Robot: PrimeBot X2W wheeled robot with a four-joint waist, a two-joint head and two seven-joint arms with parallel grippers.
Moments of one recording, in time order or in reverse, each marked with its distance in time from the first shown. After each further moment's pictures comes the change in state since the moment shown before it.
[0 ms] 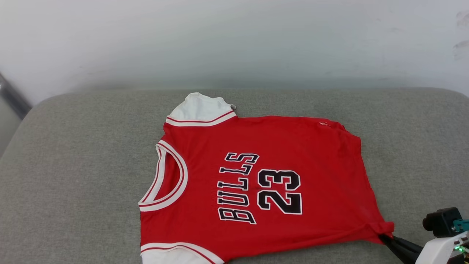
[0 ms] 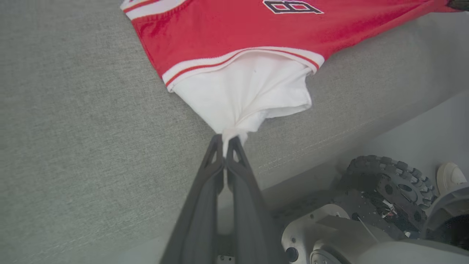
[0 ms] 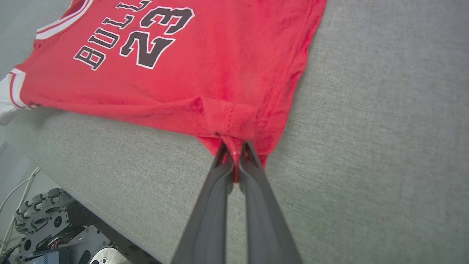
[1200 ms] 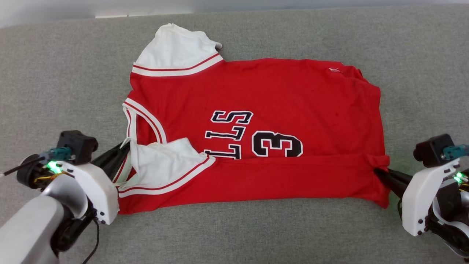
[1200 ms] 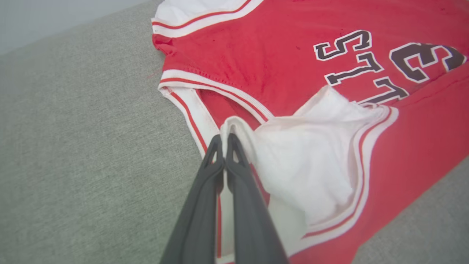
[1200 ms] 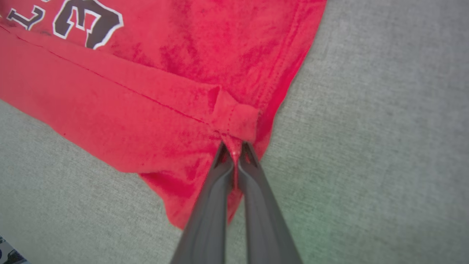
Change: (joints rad) left arm -0.652 -0.184 0.025 0.408 0.180 -0.175 0.009; right arm -0.196 0.123 -0.213 -0.120 -0.212 0.000 0.343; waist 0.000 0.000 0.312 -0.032
